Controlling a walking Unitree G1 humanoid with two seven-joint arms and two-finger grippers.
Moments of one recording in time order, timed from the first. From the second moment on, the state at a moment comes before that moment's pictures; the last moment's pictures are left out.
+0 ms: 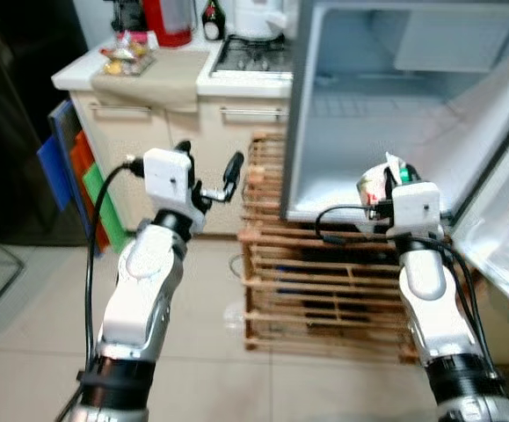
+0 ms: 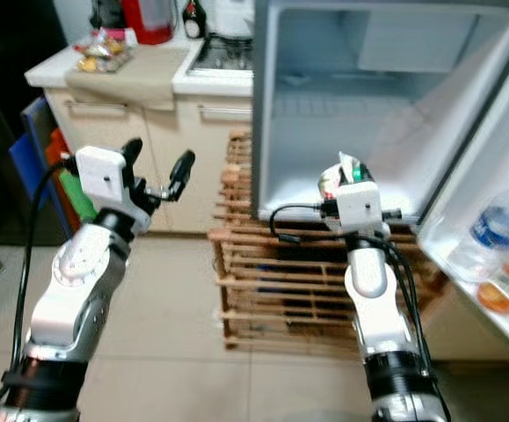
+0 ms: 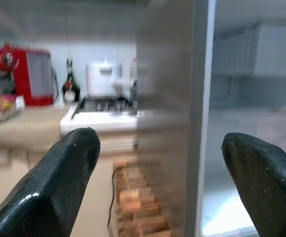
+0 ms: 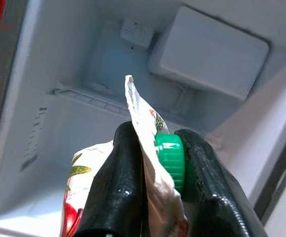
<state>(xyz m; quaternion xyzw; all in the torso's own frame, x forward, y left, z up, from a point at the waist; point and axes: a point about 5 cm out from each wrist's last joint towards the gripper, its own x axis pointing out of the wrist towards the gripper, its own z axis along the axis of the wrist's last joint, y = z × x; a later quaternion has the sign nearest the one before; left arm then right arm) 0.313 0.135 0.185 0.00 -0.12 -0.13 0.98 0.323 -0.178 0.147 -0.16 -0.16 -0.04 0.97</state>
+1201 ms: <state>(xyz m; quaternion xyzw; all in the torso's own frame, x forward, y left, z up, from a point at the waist) 0.309 0.130 0.146 0.03 -0.04 -0.16 0.99 0.322 -0.156 0.121 -0.13 -0.10 0.01 0.99</state>
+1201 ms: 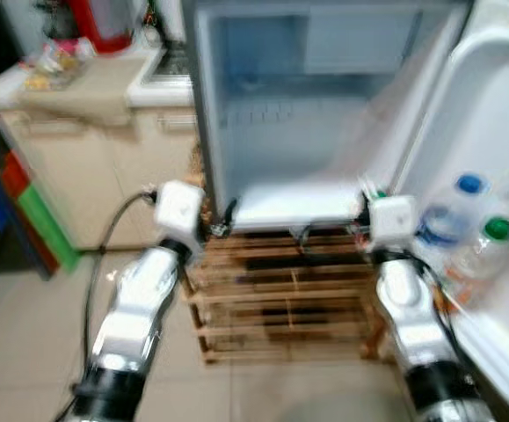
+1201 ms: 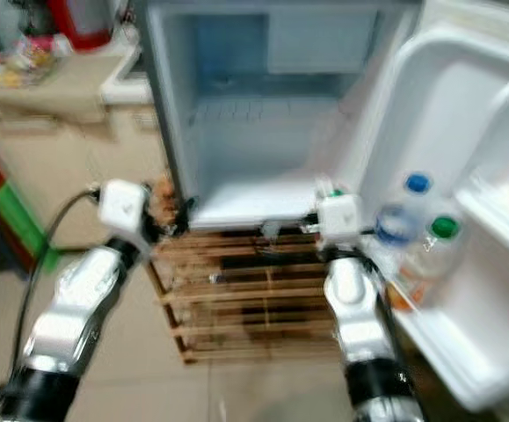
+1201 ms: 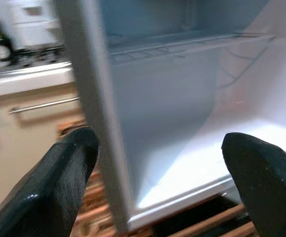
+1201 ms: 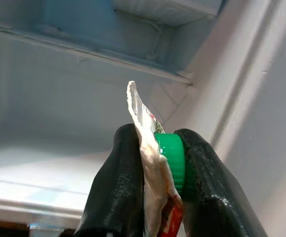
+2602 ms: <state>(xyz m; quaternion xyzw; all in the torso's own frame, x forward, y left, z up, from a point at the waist) 0.295 0.112 0.177 -0.01 -0.09 -0.22 0.97 0.323 -0.227 0.126 -0.29 -0.08 -0.04 0.95</state>
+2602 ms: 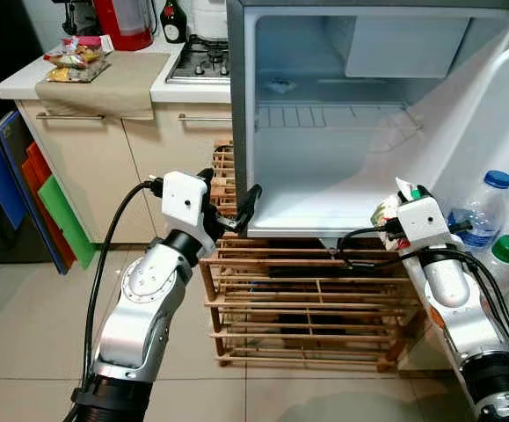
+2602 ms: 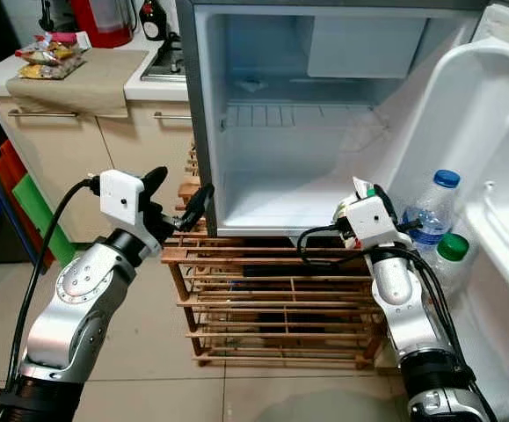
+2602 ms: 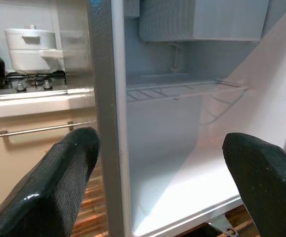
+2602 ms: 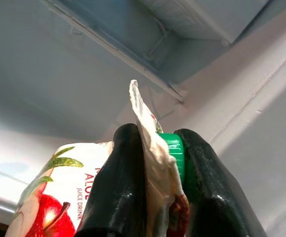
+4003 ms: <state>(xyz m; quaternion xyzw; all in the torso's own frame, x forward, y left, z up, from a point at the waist) 0.296 0.114 0.176 -0.01 -0.08 -0.22 0.97 0.287 -0.257 0.080 -0.35 0.02 0.08 0.93</state>
